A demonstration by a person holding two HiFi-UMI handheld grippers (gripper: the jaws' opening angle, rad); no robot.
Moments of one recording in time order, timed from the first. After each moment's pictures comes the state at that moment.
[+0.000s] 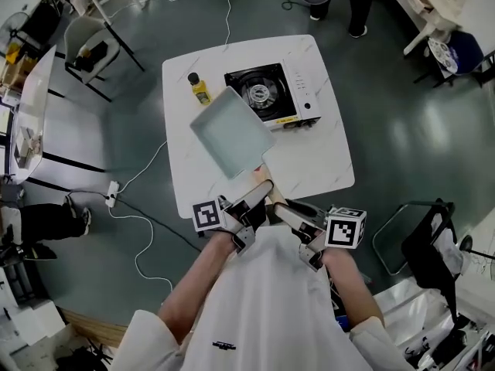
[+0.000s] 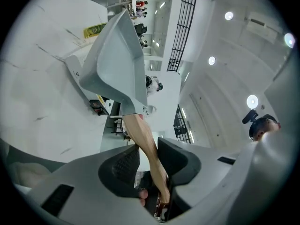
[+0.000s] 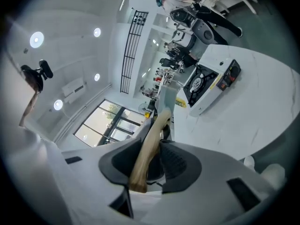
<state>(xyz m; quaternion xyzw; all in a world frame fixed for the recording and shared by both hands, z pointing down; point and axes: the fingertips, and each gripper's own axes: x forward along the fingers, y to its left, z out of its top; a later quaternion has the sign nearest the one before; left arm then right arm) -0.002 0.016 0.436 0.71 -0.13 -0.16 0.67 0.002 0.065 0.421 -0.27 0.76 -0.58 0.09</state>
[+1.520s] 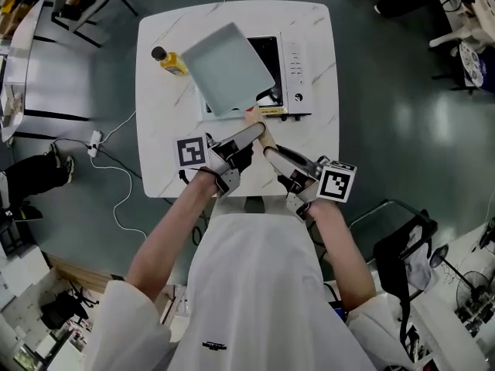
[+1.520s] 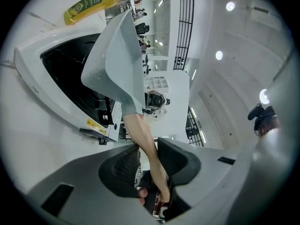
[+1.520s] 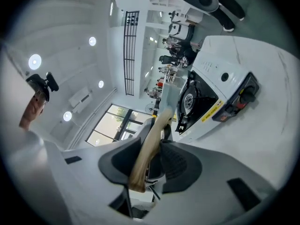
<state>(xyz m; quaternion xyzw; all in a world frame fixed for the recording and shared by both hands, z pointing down) 0.081 -0.154 0.525 0.71 -0.18 -0.12 0.67 0.089 -0.106 0.509 -0.21 0.75 -0.61 0.12</state>
